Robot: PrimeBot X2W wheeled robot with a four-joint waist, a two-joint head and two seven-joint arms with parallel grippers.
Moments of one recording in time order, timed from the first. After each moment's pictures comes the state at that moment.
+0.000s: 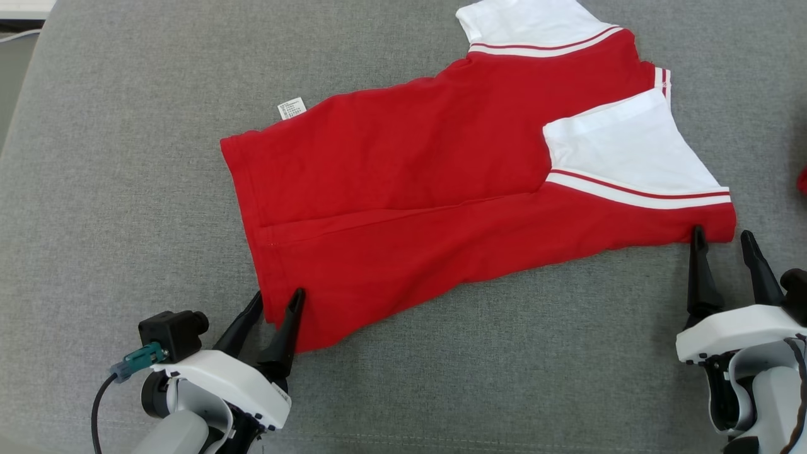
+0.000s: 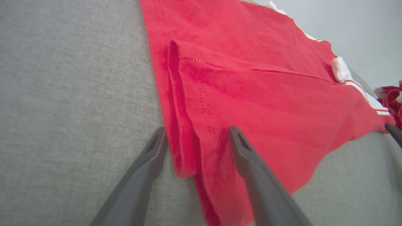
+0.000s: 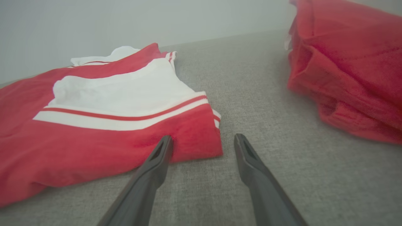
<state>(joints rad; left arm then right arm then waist) -0.27 0.36 -0.63 0.30 -1.00 0.08 -0.18 -0.30 -0.08 -0.12 0.44 0.22 0.13 -0.23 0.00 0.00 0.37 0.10</state>
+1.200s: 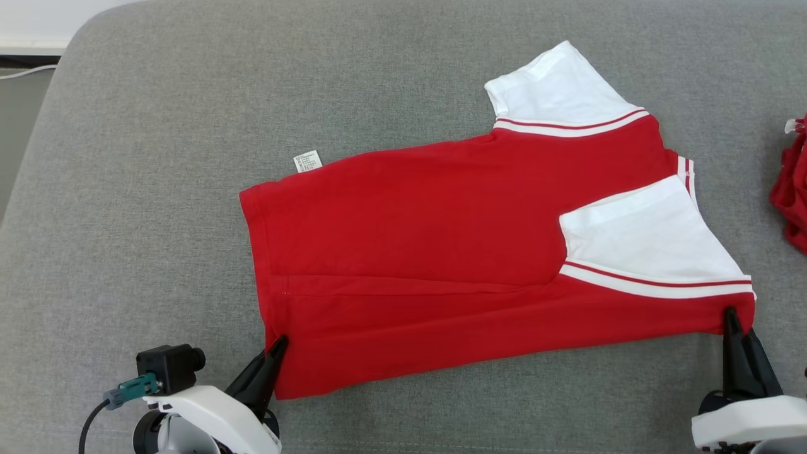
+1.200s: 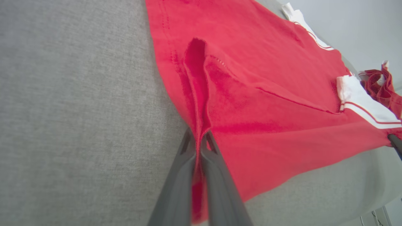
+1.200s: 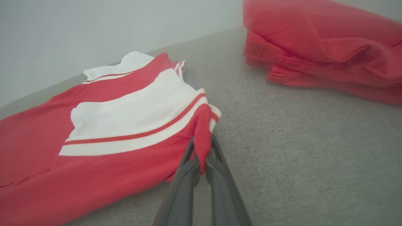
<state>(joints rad) -0.16 0.43 -0.64 0.17 -1.07 0.10 -0.09 -0.04 -0.06 -0.14 0.26 0.35 0.13 -0.22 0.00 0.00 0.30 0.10</state>
